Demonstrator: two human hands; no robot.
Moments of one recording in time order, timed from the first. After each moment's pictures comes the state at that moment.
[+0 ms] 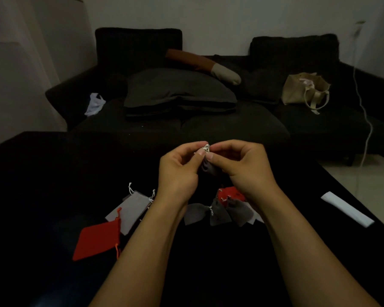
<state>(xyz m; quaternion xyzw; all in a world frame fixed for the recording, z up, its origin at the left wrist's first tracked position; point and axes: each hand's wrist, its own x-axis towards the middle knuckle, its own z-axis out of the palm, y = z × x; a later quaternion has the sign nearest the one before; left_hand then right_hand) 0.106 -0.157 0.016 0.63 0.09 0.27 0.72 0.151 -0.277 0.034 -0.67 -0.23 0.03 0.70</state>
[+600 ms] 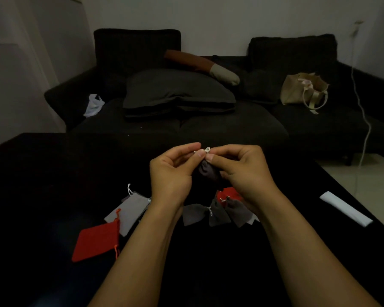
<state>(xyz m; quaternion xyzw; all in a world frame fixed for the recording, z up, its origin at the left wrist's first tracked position) 0.102 -0.155 0.014 0.59 0.10 0.29 0.75 0.147 -0.277 0.035 -0.66 -0.21 0.07 0.72</state>
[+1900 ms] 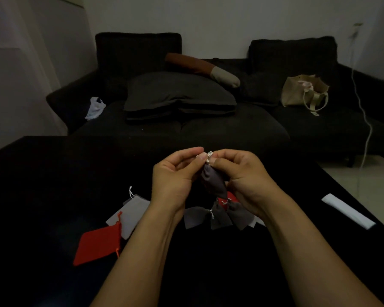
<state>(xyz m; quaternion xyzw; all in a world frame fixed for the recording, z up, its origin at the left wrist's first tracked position) 0.099 -0.155 0.018 0.53 0.08 0.23 0.81 0.155 -0.277 0.029 -0.61 -0.21 0.19 0.74</state>
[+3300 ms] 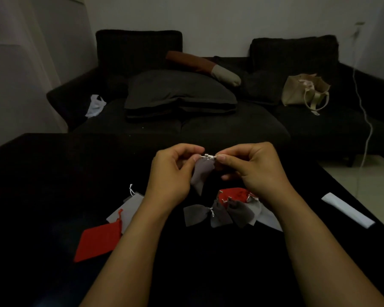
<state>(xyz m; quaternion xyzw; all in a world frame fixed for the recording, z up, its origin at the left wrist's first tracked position) 0.098 -0.133 0.018 0.78 0.05 0.28 0.55 0.158 -0.293 0.041 -0.72 -0.24 0.04 0.65</state>
